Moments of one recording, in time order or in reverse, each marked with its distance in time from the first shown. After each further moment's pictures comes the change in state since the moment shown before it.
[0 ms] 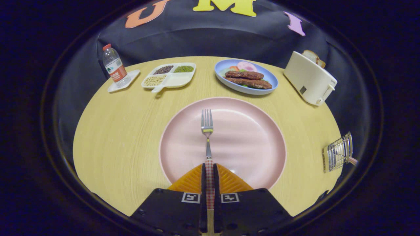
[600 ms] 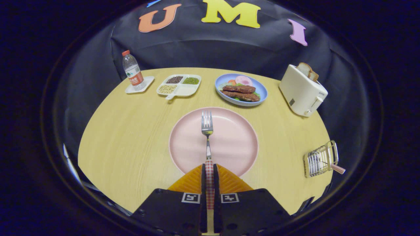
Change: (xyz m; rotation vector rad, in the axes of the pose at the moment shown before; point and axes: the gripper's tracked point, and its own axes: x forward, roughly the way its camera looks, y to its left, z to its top) arm -0.083 -0.039 -0.007 -0.063 -0.067 0.041
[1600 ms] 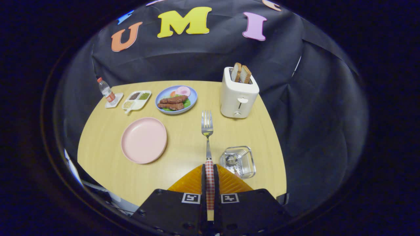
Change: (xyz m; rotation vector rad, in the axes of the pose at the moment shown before) arm -0.108 -0.248 0.008 0.050 0.033 -0.102
